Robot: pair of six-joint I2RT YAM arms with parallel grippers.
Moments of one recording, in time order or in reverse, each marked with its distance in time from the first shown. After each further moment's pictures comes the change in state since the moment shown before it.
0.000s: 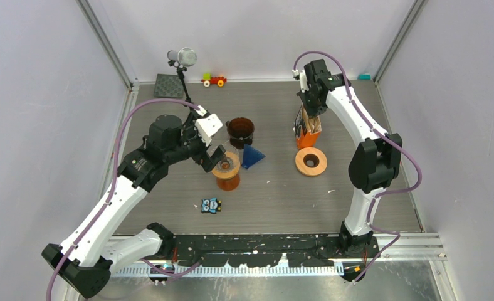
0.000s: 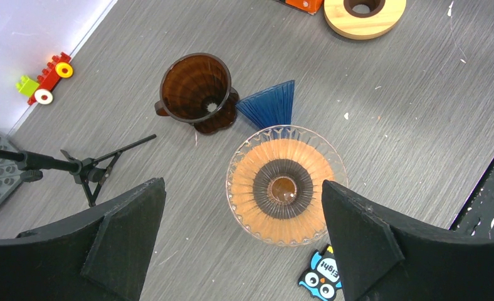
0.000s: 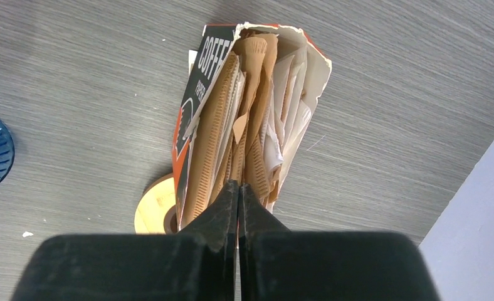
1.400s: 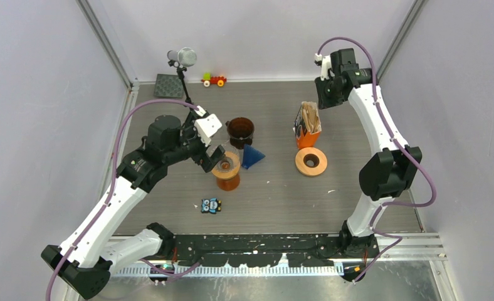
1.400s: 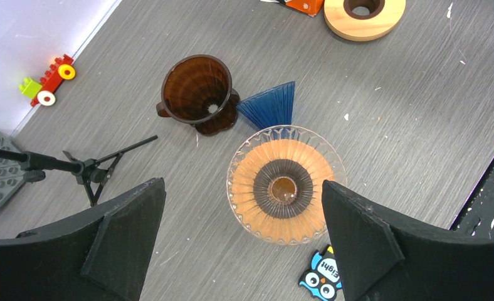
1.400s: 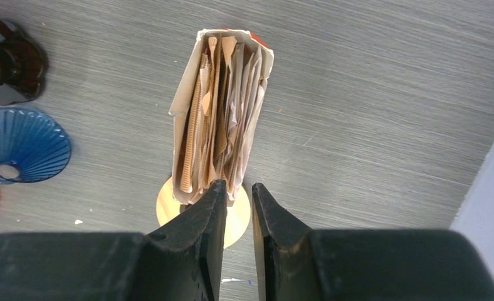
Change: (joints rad) left arm 0.000 -0.008 0.000 0.000 0.000 0.002; right arm -0.114 -0.111 0.046 -0.037 -0.151 0.043
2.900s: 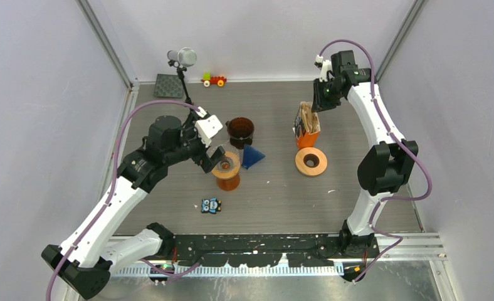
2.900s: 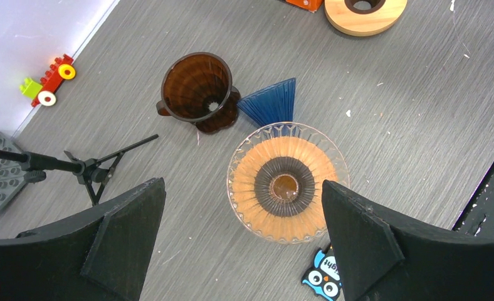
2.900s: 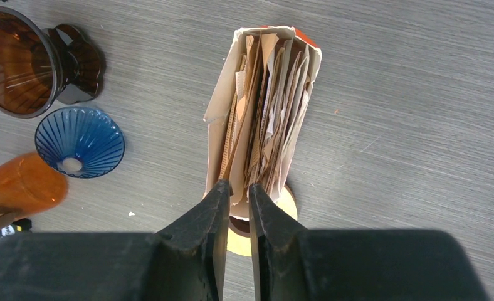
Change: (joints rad) left arm 0.000 0.000 -0.008 0.000 0.000 0.016; right arm -0.039 0.057 0.000 0.001 -0.183 0.101
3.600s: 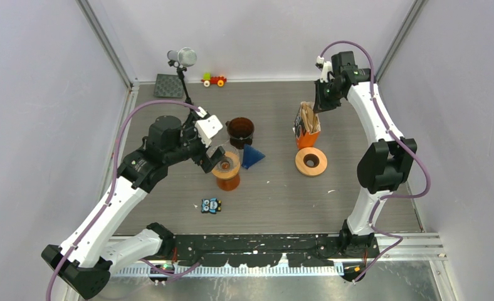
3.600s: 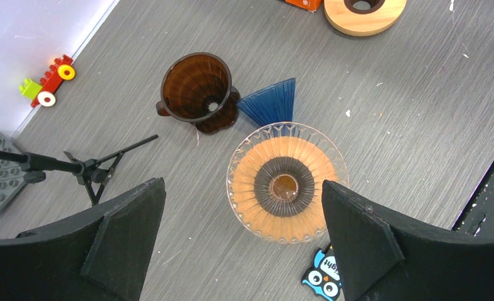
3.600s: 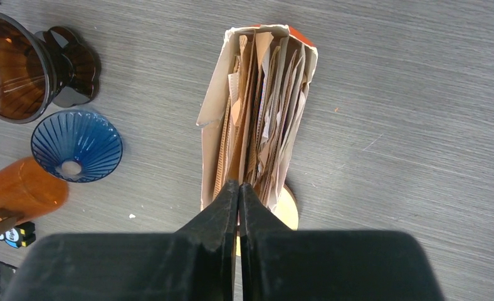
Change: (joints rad) left arm 0.000 0.000 0.000 0.000 0.001 0.001; right arm -0.011 0.021 0.000 0.001 -0.007 0.015
